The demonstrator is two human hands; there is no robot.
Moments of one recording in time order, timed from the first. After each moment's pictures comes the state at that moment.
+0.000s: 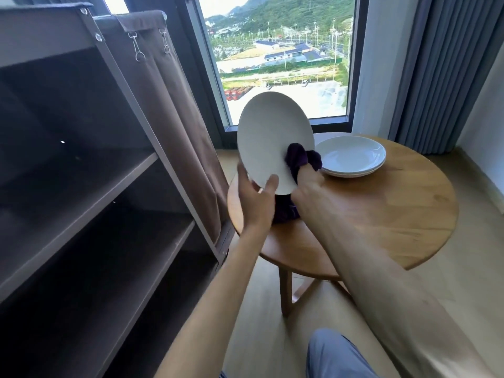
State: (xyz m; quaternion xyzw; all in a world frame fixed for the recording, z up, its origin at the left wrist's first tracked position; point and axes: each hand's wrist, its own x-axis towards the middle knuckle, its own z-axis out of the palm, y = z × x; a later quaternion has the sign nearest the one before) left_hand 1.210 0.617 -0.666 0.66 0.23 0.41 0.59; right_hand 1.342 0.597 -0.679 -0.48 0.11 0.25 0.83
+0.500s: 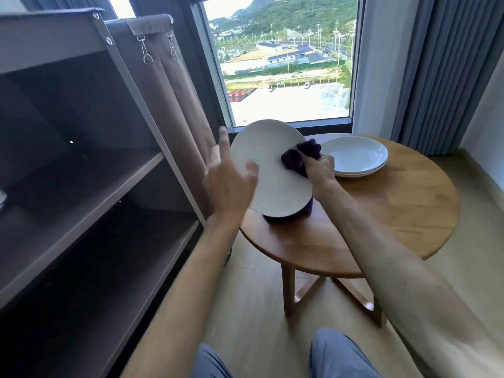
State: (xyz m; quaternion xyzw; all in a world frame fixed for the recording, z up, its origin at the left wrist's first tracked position) left_hand 1.177 0.656 -0.611 0.85 0.24 0.42 0.20; right_hand 1.363 0.573 -0.671 -0.59 -0.09 0.21 0.77
